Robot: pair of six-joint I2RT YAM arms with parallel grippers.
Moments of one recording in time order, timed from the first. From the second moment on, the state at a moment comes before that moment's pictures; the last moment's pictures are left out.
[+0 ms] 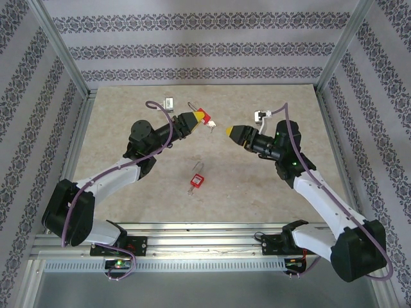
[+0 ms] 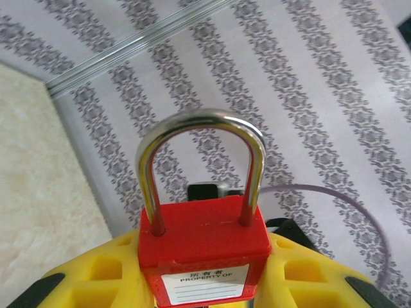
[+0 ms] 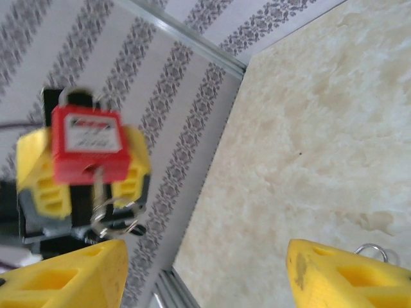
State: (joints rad) left arm -0.46 1.41 0.83 0.78 0.56 -1.22; right arm 0.35 1.07 0.76 0.10 -0.66 0.85
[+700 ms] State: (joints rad) left arm -0.55 1.41 0.87 0.47 0.58 -1.17; right arm 0.59 1.15 0.87 -0.10 -0.36 0.31
